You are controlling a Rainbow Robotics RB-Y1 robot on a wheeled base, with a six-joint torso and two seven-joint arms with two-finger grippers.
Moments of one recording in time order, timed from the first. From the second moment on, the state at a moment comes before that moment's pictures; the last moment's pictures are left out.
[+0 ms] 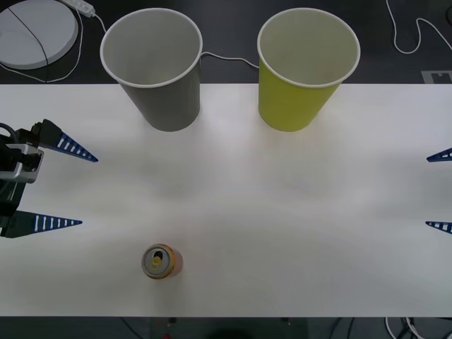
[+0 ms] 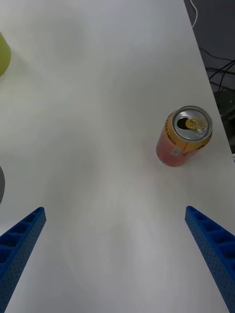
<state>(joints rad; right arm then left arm) 0.21 -1.02 -0.52 -1.91 1.34 -1.41 -0.11 -0.13 1.13 0.11 -1.93 -1.42 -1.42 0.11</state>
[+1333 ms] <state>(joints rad) 0.21 -1.02 -0.52 -1.91 1.34 -1.41 -0.11 -0.11 1.12 -0.14 -1.57 -1.14 -1.32 -0.38</state>
